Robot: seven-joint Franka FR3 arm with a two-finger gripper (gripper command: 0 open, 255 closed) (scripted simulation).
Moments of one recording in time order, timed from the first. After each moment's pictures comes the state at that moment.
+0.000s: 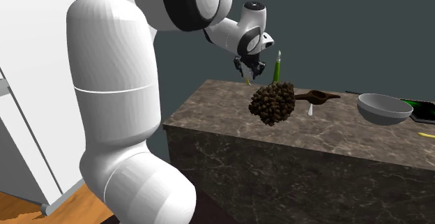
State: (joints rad) arm 0.18 0.07 0.12 -2.01 0.30 2.58 -0.30
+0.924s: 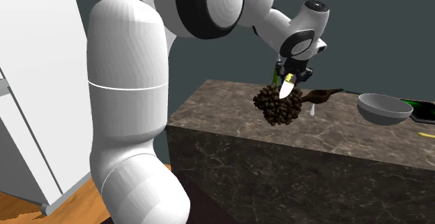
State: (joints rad) arm -0.02 0.16 0.00 -1.87 0.48 2.41 -0.69
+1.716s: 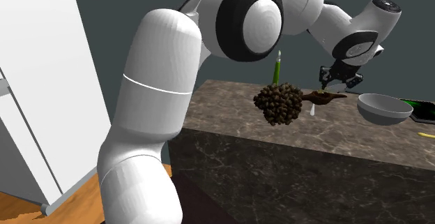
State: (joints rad) arm -0.20 0.38 -0.07 -1.53 0.55 2.20 -0.89
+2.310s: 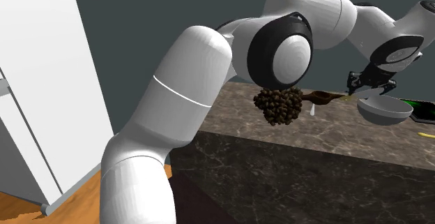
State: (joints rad) arm -0.31 0.59 -0.09 -1.22 0.56 2.05 -0.95
